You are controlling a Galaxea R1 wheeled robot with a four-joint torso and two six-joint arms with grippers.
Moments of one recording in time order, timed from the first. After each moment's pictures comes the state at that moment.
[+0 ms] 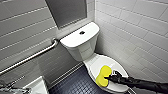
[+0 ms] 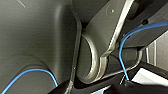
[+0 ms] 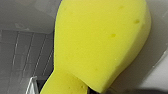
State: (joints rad) left arm 1.45 2.78 -2.10 0.50 0.06 -0.32; right arm -0.52 2.49 -1.76 -0.26 -0.06 0.71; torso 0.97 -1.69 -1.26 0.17
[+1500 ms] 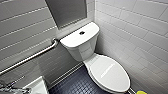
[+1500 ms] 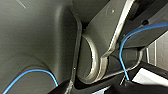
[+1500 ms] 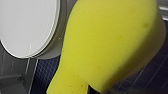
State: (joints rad) left arm 1.45 2.78 -2.10 0.50 0.06 -0.32; right arm -0.94 1.92 -1.51 -0.26 0.18 0.72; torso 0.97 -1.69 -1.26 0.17
